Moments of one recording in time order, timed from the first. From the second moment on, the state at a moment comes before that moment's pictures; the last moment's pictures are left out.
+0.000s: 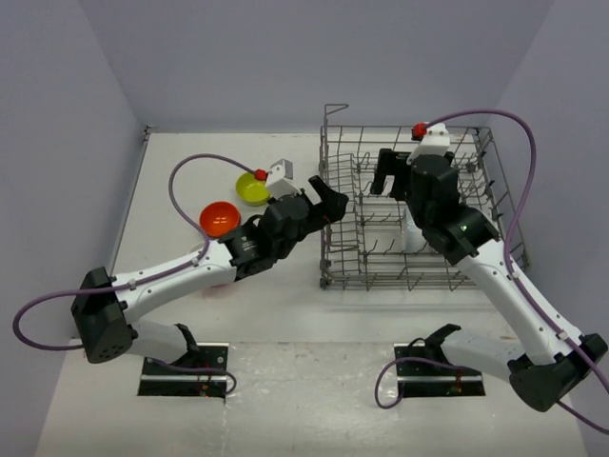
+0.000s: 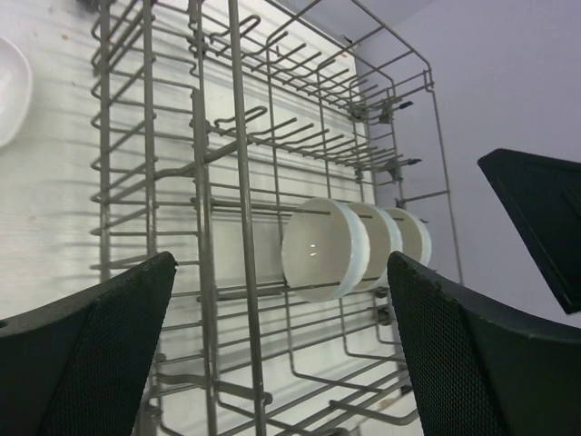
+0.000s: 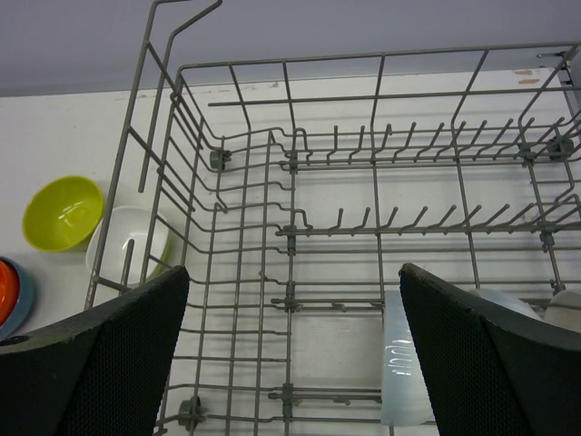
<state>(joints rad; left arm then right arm) -0.99 1.38 1.10 -0.04 -0.53 -1.04 0.55 1.10 1.23 -0.46 0.47 0.27</state>
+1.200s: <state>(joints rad) -0.12 1.49 1.00 -0.48 -0.31 -0.66 0.55 0.99 1.09 -0.46 0.40 0.35</state>
